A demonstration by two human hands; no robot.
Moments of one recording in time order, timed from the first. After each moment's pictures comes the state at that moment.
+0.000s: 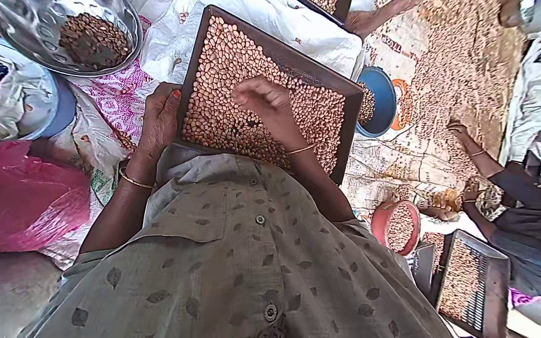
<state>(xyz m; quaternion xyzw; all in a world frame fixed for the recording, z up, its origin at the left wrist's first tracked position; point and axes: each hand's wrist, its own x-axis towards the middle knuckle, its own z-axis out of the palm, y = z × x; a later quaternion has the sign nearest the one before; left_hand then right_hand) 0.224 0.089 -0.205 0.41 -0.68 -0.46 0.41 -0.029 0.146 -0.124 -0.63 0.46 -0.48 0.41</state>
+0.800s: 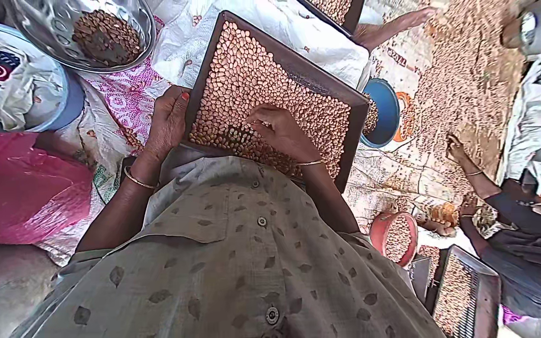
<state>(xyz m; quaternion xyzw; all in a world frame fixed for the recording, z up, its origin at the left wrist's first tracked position) 0.224 0.092 -0.207 0.40 -0.66 -0.48 0.43 -0.052 0.157 -0.127 -0.78 0.54 -0.17 0.26</state>
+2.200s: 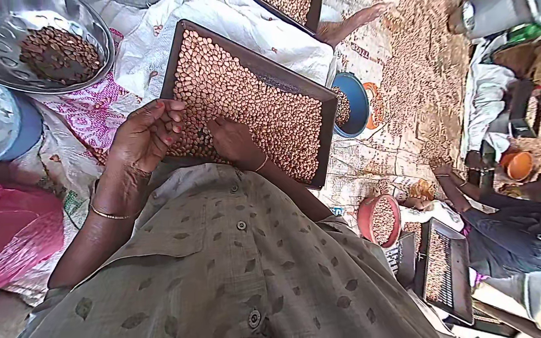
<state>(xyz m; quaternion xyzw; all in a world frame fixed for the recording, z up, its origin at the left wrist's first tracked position) 0.211 0.106 -0.150 0.31 -0.31 -0.81 0.38 -0.001 0.158 -0.165 -0.79 0.61 -0.05 0.08</state>
